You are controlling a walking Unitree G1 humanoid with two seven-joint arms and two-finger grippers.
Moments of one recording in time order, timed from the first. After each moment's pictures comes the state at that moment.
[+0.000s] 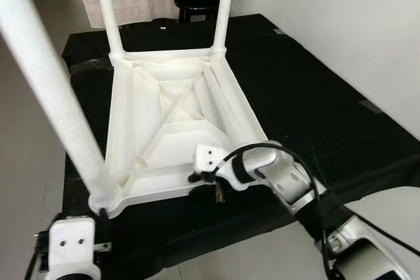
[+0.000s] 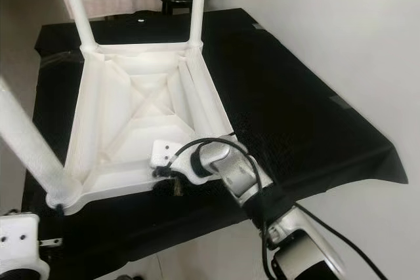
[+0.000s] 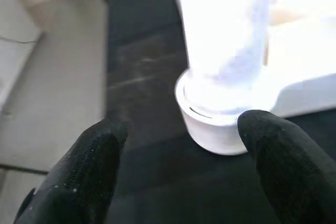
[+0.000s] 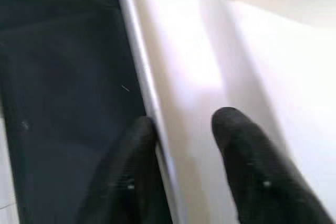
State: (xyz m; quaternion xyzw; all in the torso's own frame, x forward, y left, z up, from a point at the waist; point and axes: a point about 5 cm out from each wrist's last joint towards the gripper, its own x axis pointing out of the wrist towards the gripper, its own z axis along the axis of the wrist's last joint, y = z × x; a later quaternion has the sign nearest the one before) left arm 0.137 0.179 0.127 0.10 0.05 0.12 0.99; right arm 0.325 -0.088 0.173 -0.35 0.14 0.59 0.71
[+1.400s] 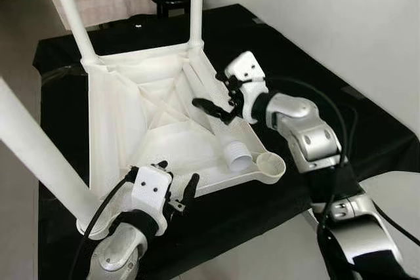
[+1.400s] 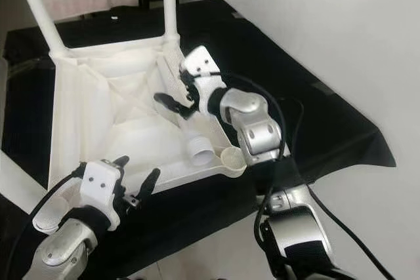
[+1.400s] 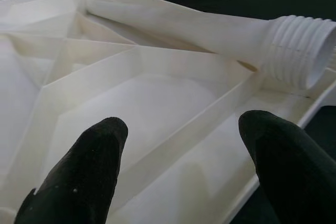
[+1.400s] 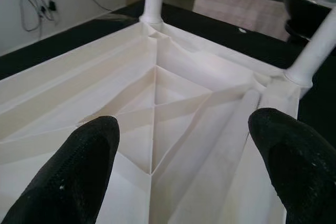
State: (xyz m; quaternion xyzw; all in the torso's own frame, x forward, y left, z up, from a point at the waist) left arm 0.218 0.118 0.150 0.04 -0.02 -0.16 0.99; right arm 0.364 -0.090 0.257 -0.16 -0.02 0.37 0.92
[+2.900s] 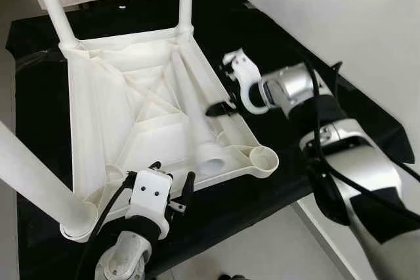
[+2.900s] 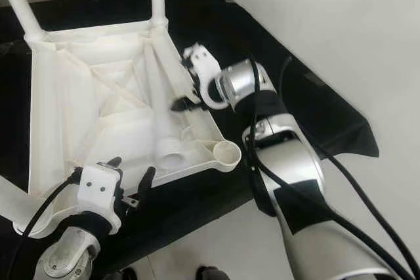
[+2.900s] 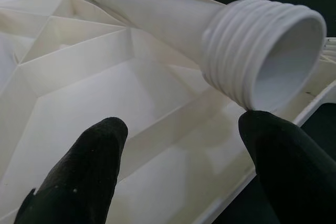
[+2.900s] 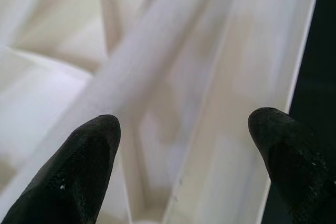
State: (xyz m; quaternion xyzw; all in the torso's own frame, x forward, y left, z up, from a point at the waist) left arm 0.203 0.107 0.155 0.04 -0.03 -0.12 0.99; right arm 0.399 -0.090 0.282 -0.11 0.26 0.34 0.90
